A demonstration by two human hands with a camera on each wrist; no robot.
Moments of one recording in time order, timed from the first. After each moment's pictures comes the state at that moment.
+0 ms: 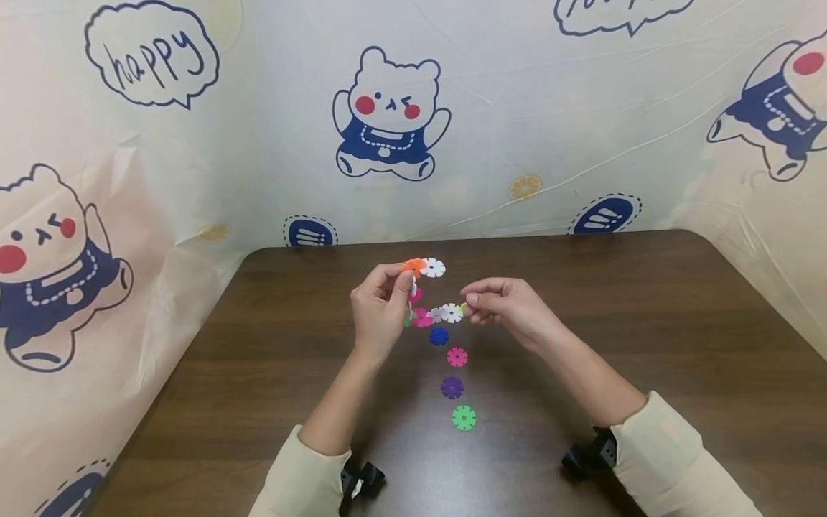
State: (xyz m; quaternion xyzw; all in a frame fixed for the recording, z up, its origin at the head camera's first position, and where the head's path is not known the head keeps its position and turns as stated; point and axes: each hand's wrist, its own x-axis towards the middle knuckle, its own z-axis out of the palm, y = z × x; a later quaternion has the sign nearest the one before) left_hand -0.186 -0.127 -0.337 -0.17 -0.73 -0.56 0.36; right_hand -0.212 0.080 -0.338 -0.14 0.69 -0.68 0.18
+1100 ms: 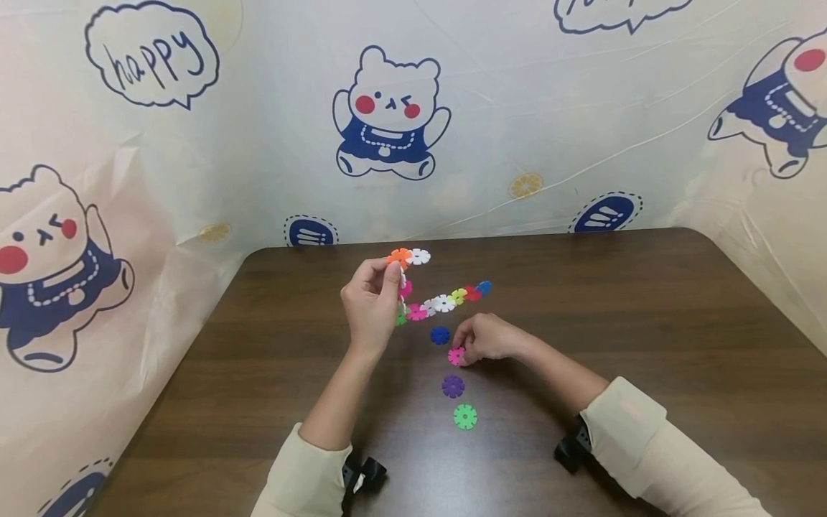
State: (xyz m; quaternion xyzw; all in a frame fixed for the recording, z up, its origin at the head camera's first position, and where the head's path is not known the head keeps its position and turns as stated) left_hand -0.190 -0.131 -0.333 -0.11 -0.71 -0.57 0.39; right_hand -0.231 0.061 -0.394 -0.28 0.87 -0.33 0.22
